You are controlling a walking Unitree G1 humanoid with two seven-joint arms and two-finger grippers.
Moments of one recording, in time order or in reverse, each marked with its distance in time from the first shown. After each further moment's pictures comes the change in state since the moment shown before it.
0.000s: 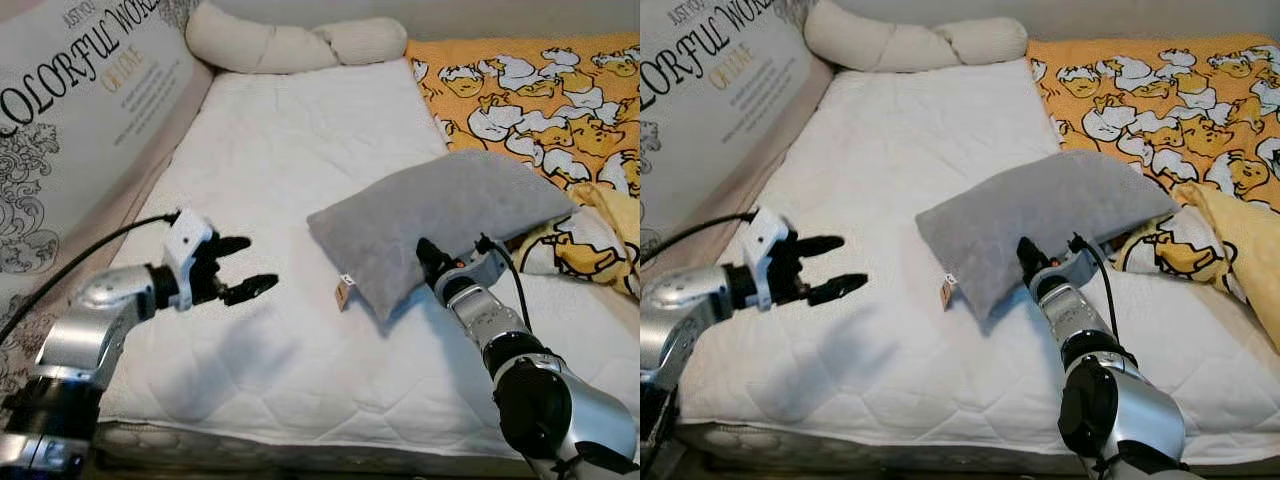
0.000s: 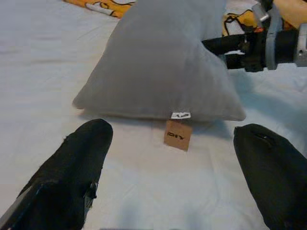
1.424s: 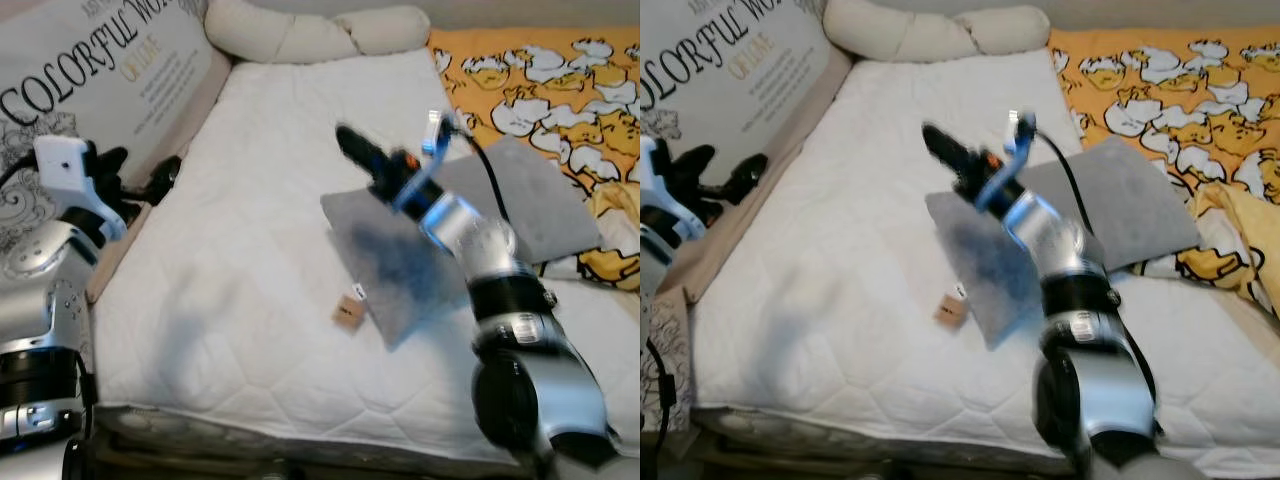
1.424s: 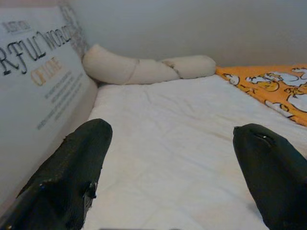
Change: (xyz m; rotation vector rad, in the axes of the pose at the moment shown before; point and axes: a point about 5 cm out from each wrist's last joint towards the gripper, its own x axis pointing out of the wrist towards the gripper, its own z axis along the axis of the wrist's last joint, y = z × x) left arm -0.057 0.068 0.040 -0.125 -0.350 0.724; right arm -0.029 0.154 0.018 -0.253 0.211 1.005
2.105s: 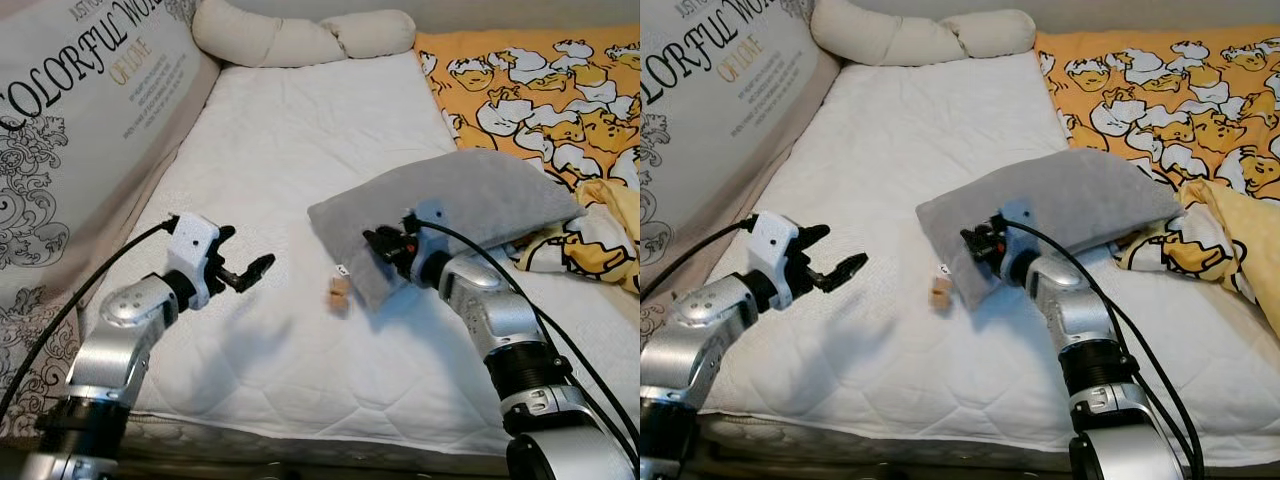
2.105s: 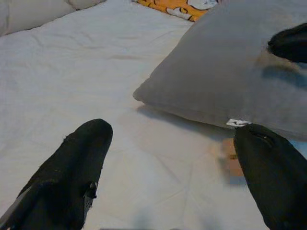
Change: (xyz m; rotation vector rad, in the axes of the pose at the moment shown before) left arm -0.015 -0.086 -0.071 0.154 0.264 -0.385; right arm -0.052 -0.043 -0.043 -0.696 0.346 -0.499
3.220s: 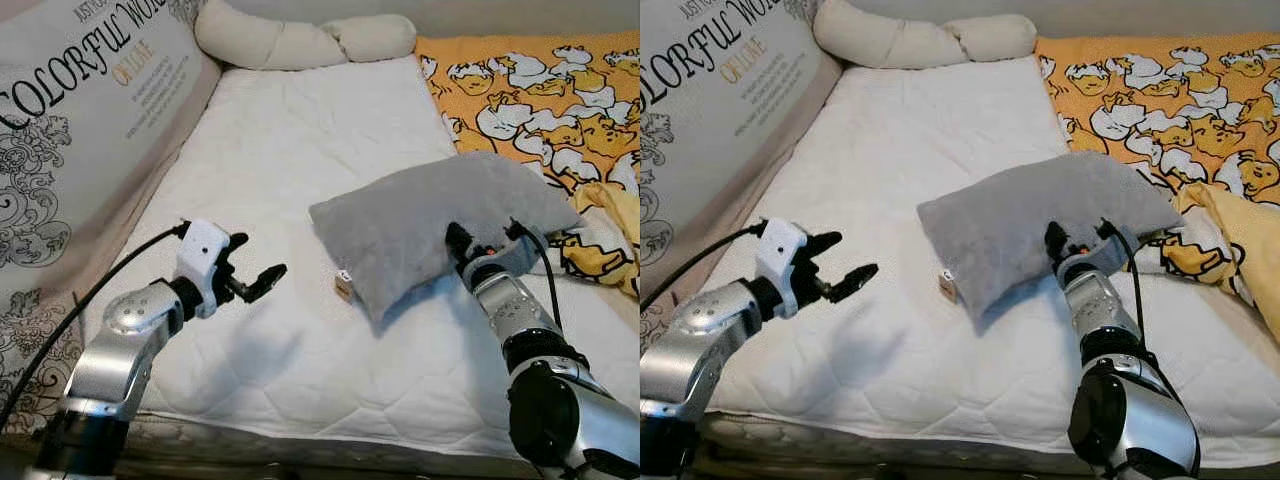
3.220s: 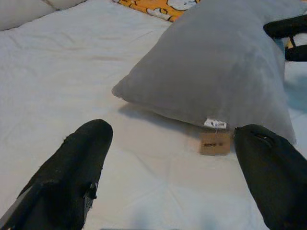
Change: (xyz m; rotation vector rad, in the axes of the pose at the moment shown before) left arm -0.006 -0.016 0.001 -0.005 0.025 -0.075; right arm -0.027 -0.074 -0.050 0.961 -0.161 -0.662
